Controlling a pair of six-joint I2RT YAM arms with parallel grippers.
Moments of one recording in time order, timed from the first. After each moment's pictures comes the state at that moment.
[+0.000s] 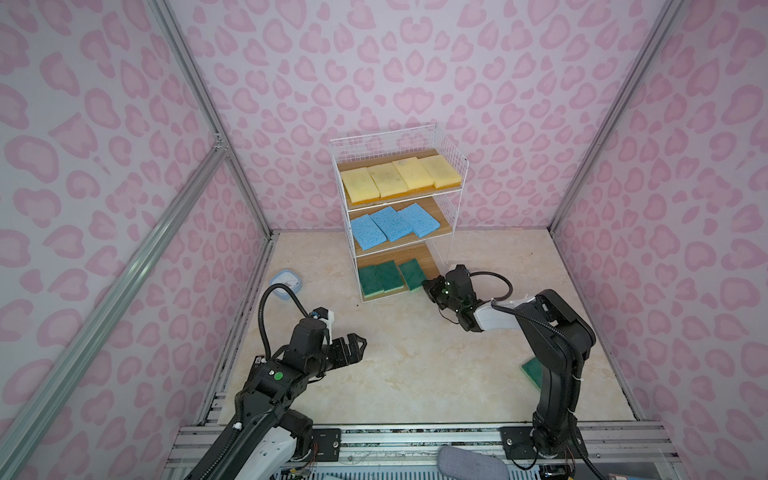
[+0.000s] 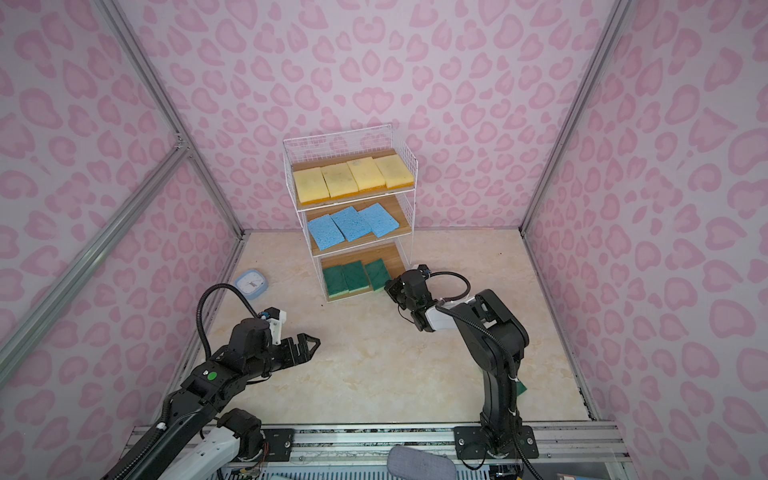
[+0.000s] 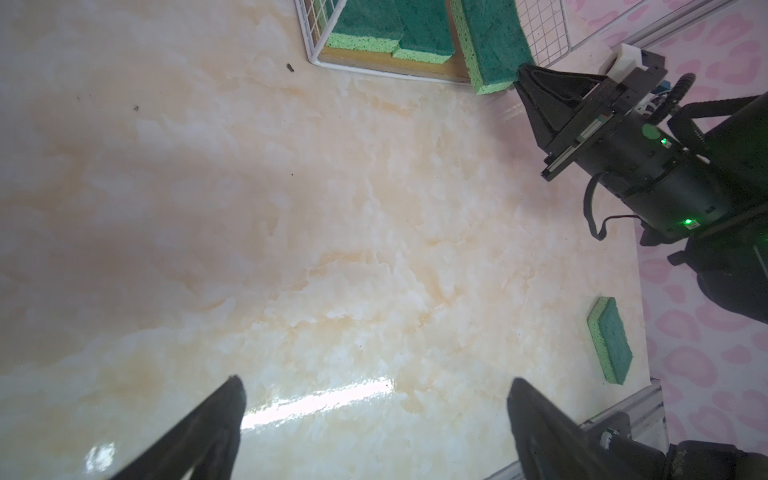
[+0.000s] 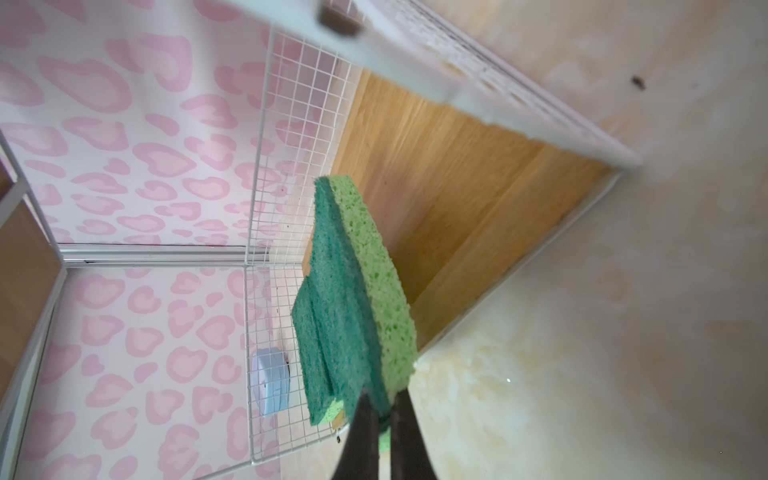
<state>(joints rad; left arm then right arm) -0.41 0.68 0.54 -0.65 0.18 -0.66 0.53 1.95 0.94 0.57 -0.05 1.27</state>
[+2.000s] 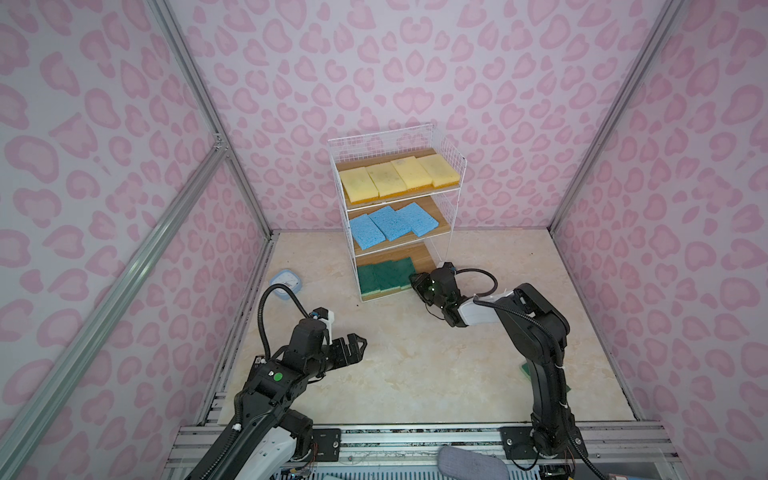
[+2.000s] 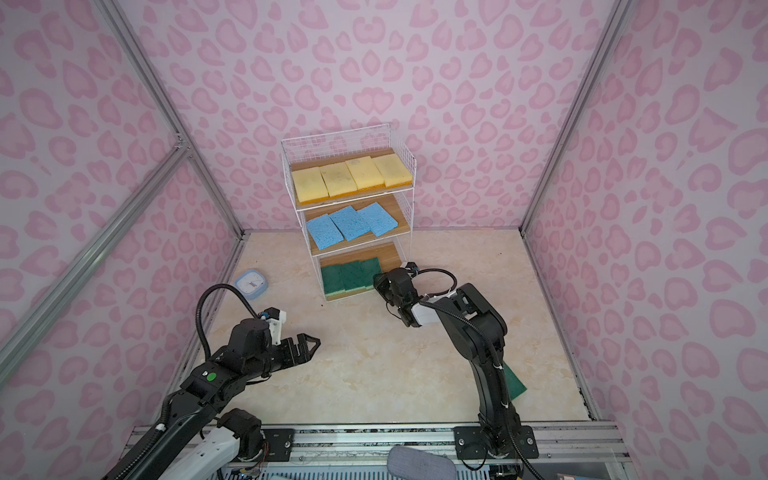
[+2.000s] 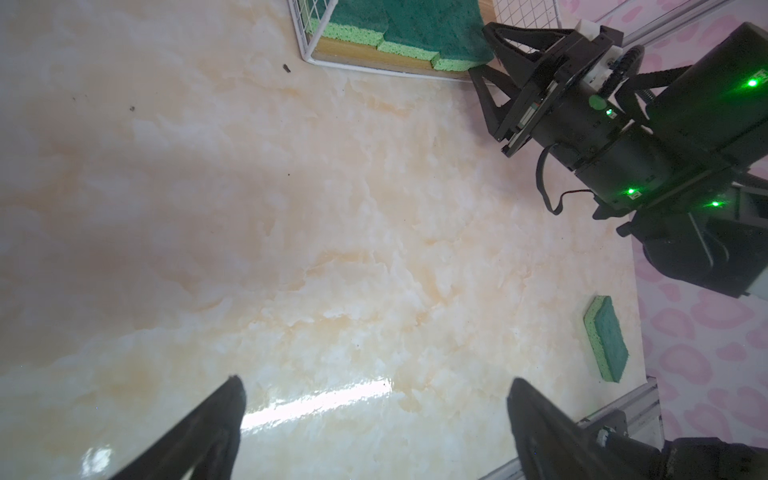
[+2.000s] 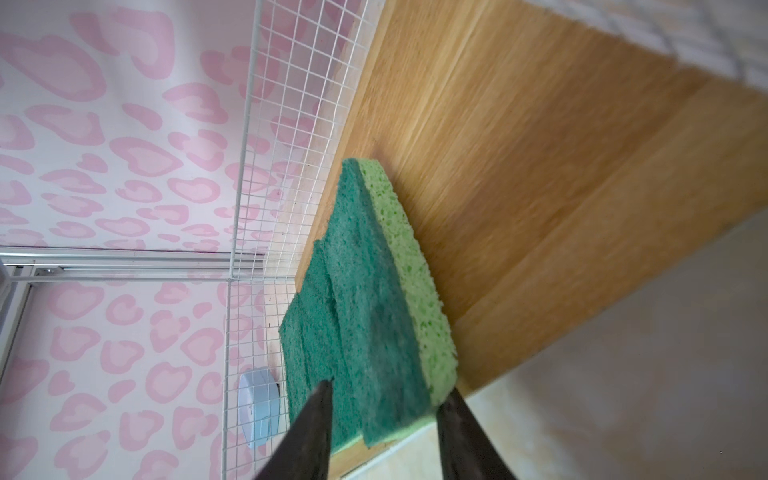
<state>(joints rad) -0.42 0.67 0.54 -0.65 0.19 -0.66 0.57 2.11 1.10 0.58 -0.01 1.26</state>
